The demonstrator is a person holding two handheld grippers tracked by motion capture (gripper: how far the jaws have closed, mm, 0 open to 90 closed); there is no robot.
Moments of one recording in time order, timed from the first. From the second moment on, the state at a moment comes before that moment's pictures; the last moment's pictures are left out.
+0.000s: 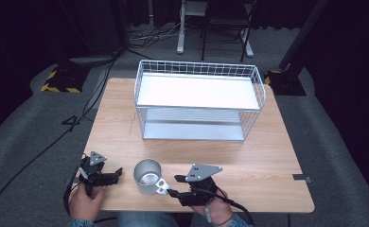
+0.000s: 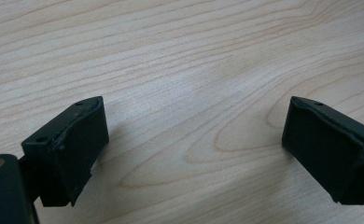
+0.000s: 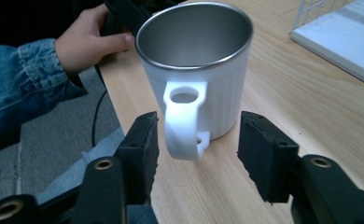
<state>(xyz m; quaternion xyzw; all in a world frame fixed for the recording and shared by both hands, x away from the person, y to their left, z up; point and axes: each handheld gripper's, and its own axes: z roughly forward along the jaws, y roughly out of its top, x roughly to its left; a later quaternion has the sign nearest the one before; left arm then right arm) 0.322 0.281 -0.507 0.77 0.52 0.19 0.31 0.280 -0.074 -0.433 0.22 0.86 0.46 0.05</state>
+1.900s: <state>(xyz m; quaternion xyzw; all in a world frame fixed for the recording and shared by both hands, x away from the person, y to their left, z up) 0.322 0.282 -0.507 0.77 0.52 0.19 0.31 0.291 -0.067 -0.424 0.22 0.84 0.49 0.07</state>
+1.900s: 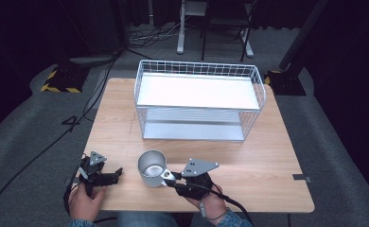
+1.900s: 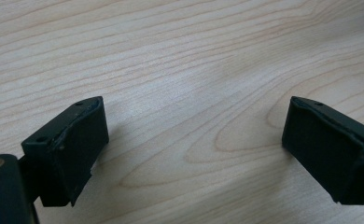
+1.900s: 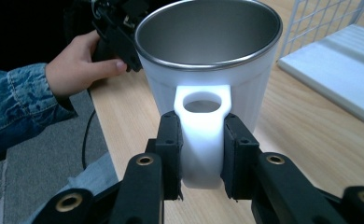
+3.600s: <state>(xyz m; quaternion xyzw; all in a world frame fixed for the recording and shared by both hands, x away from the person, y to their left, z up) 0.322 0.282 -0.507 0.77 0.52 0.19 0.31 0.429 -0.053 -0.415 0.34 0.78 0.50 0.18</state>
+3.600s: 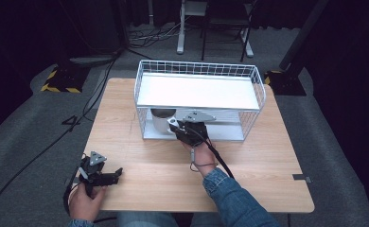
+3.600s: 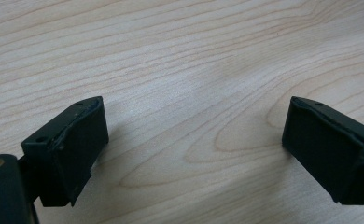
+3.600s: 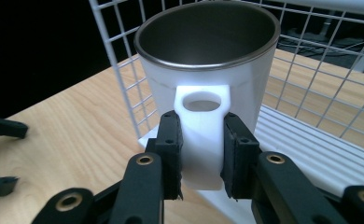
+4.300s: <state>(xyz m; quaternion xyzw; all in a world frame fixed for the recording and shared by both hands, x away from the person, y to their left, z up) 0.322 0.282 -0.507 0.77 0.52 0.19 0.31 0.454 -0.039 -0.440 0.35 0.78 0.48 0.21</state>
